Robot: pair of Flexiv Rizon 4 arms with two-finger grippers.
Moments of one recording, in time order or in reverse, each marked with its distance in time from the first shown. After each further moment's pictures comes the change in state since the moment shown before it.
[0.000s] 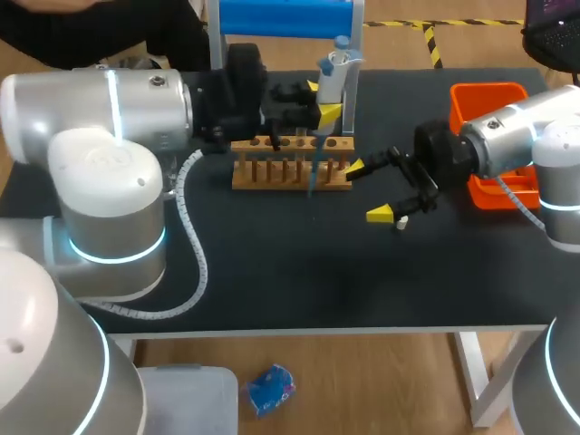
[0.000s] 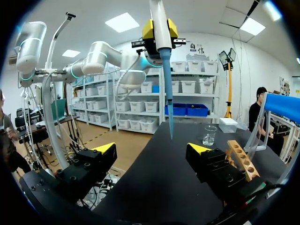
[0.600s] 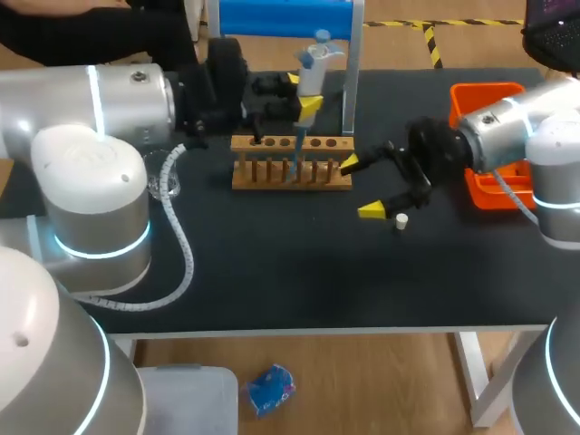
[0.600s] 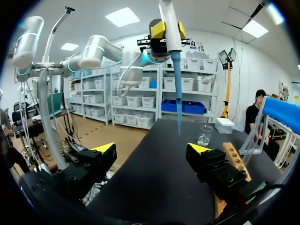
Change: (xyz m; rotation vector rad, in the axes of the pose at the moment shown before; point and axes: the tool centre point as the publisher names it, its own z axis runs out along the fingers) left arm -0.031 0.007 -0.025 -0.015 -0.059 0.032; right arm -0.017 0.007 0.012 0.061 -0.043 -0.046
